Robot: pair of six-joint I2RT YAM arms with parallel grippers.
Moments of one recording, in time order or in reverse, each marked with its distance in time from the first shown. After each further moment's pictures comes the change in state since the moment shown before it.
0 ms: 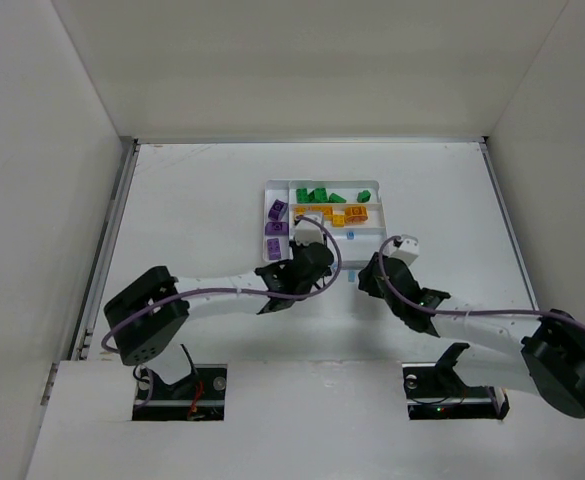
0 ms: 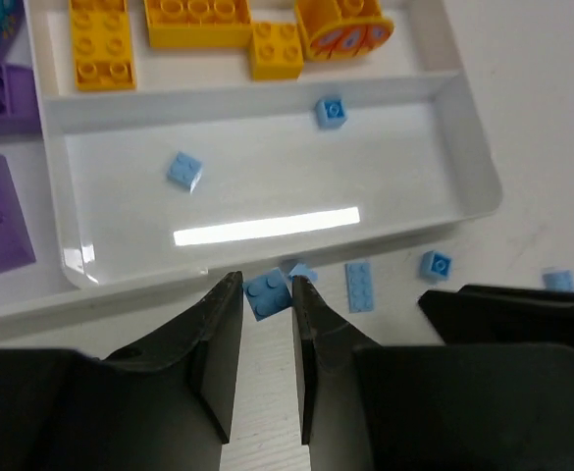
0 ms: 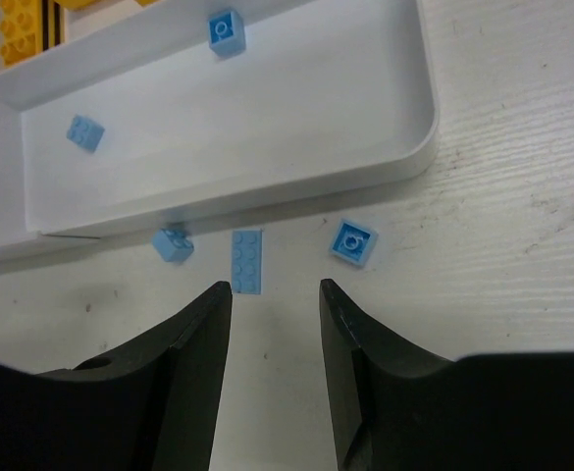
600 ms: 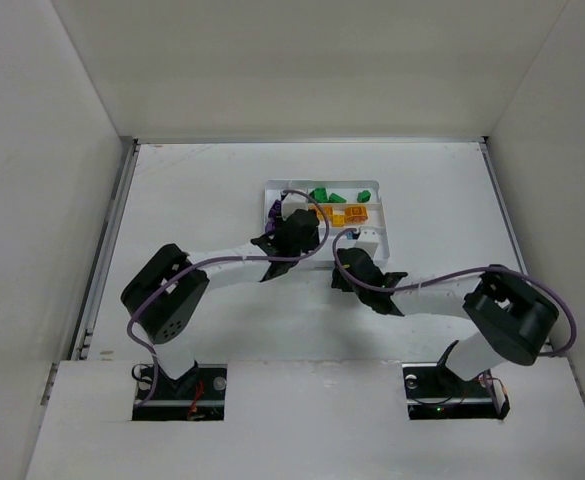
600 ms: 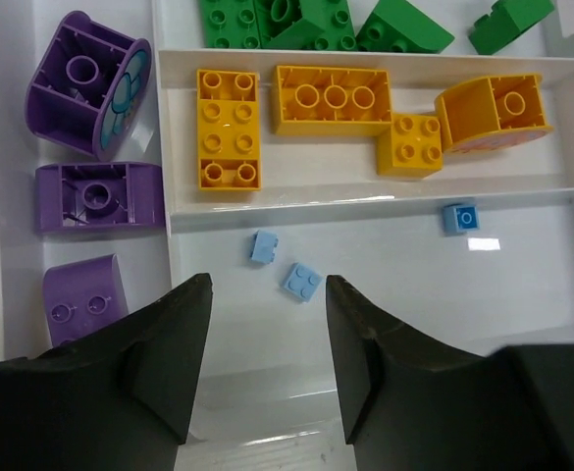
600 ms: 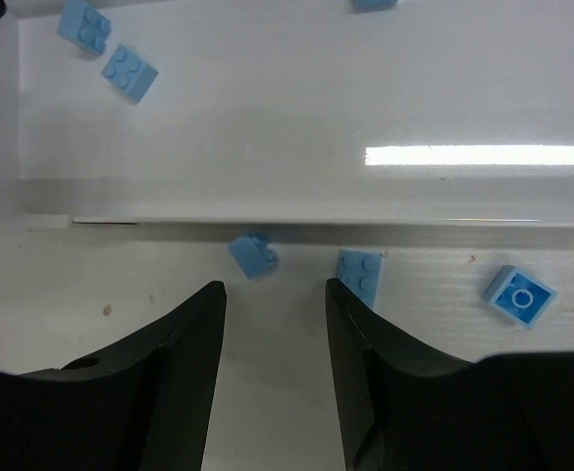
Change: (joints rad) left arm 0.255 0.130 0.132 -0.058 0.139 0.075; right arm 0.098 0.376 0.234 0.021 -0.006 -0.091
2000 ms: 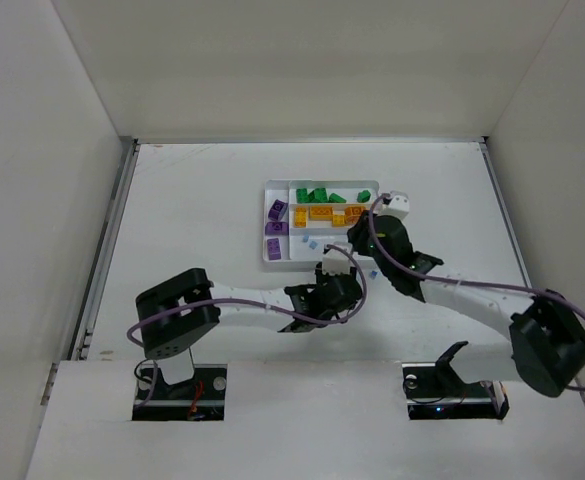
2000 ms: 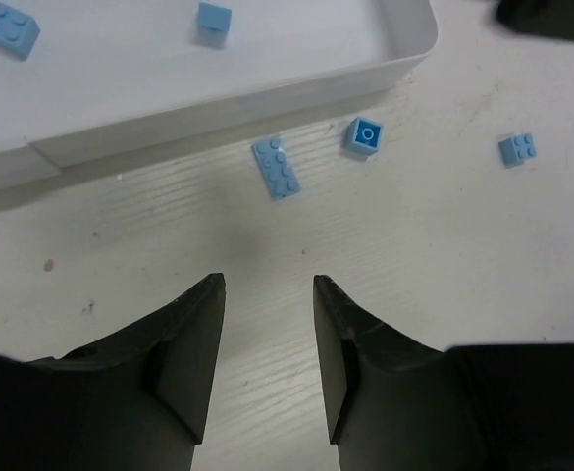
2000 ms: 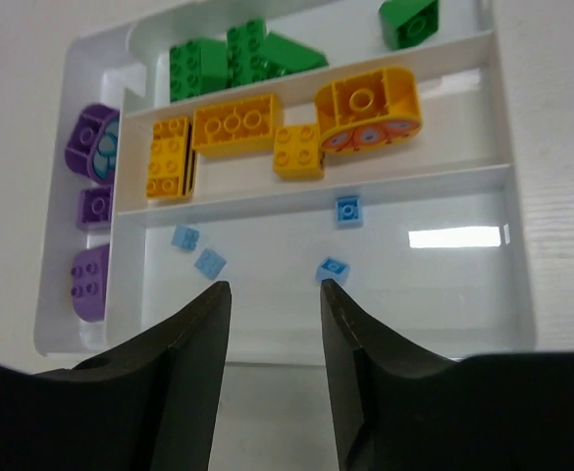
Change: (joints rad) left arm -0.418 -0.032 -0.087 -0.019 -0.103 -0.188; right arm -0.179 -0.162 0.103 -0.003 -0.057 -0.098
